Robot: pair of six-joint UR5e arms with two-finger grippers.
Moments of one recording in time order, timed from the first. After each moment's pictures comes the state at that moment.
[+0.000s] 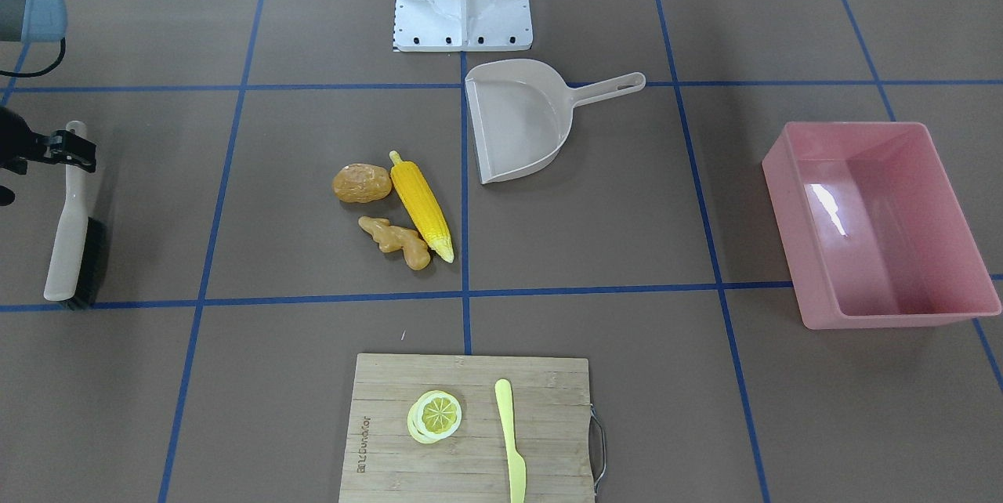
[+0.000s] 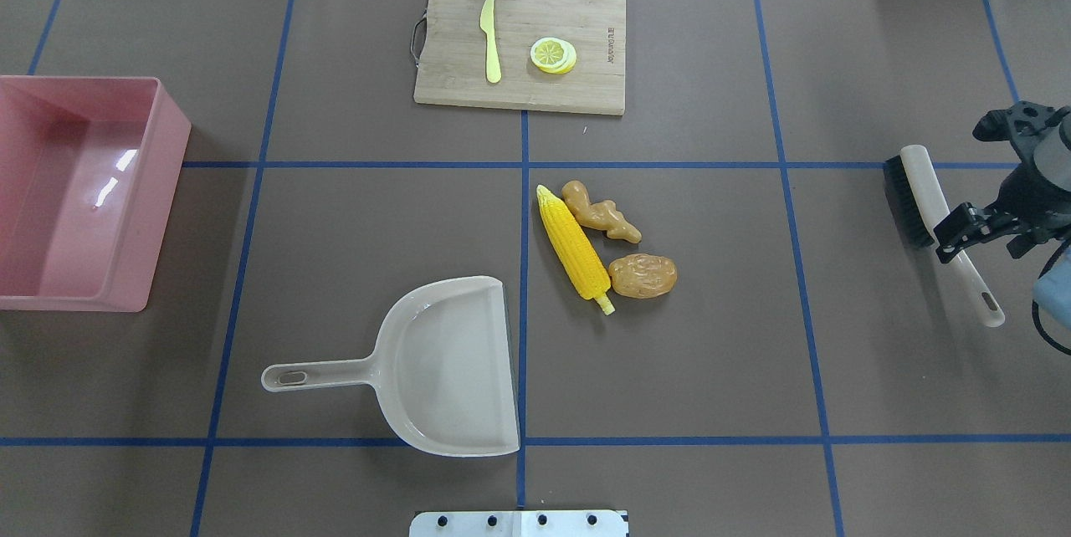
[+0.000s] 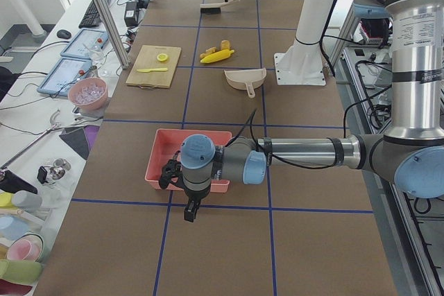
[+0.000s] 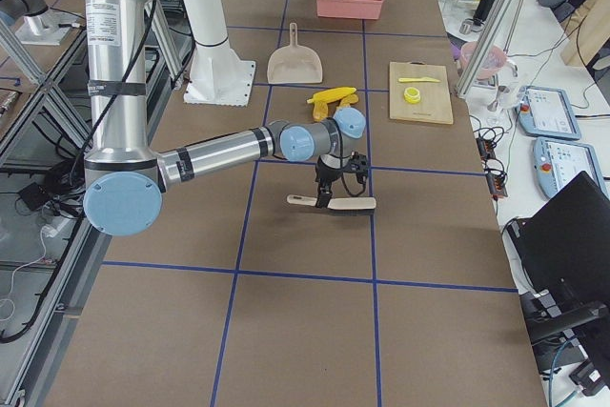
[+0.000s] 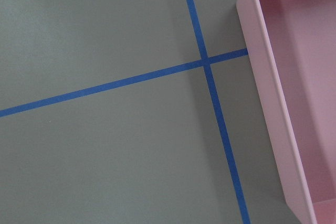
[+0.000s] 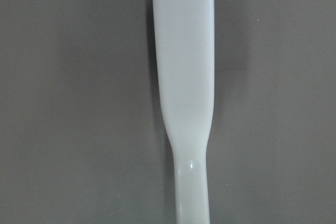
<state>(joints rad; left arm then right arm) -1.58 -1.47 -1.64 -1.72 -2.31 0.17 1.03 -1.58 1.82 -1.63 2.29 0.48</state>
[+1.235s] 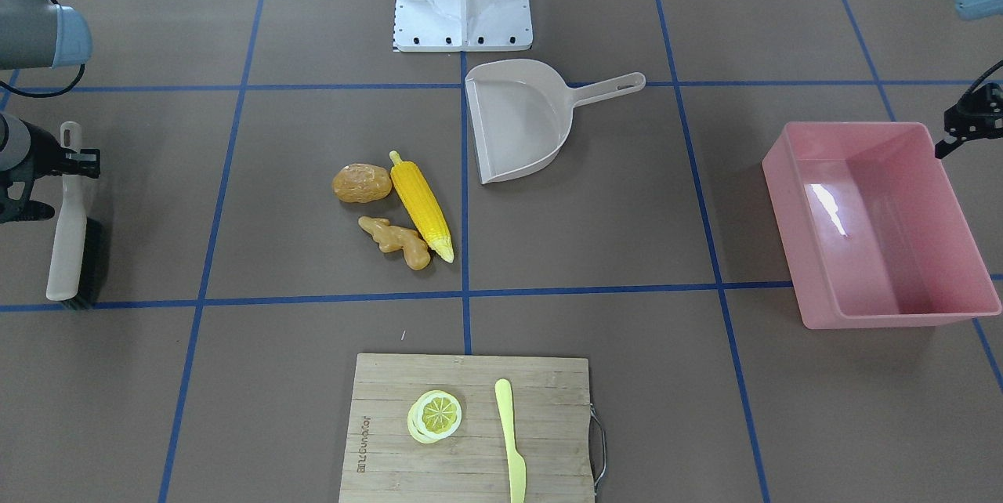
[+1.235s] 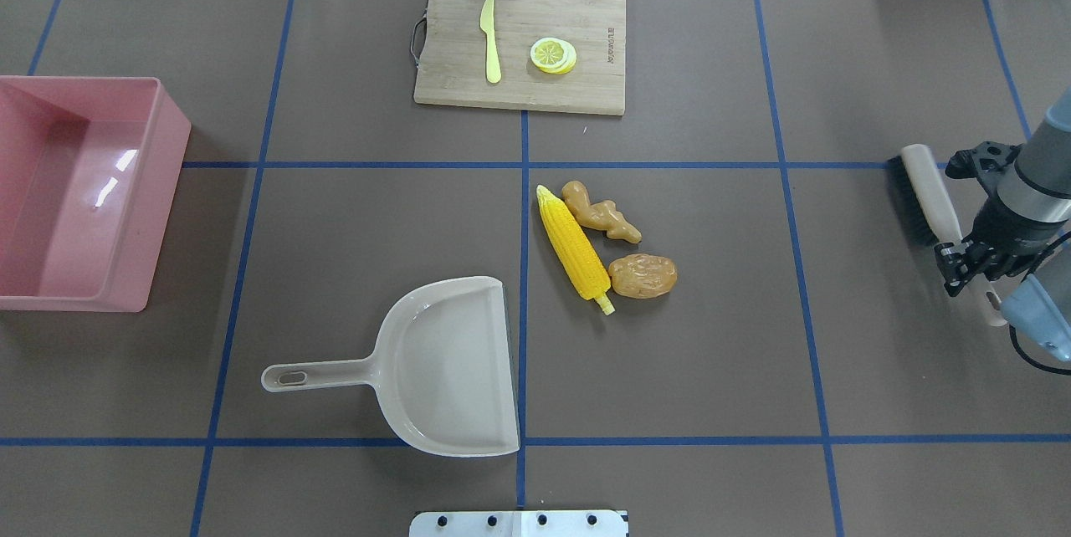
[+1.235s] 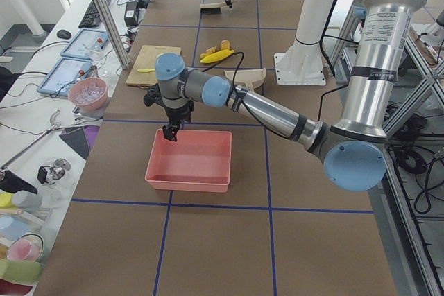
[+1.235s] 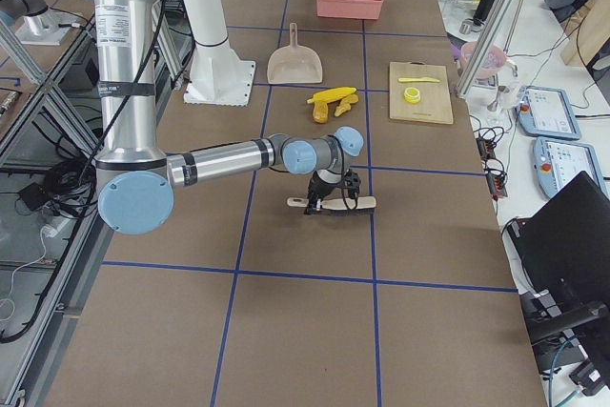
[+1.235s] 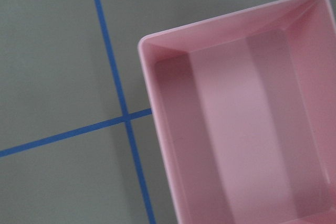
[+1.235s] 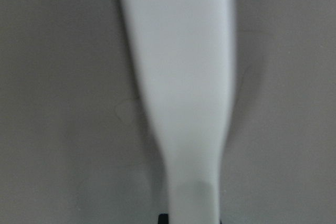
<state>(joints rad) -1.33 -1.76 -1.85 -1.44 -2.36 0.09 0.97 -1.56 1.71 -1.63 2.28 0.46</state>
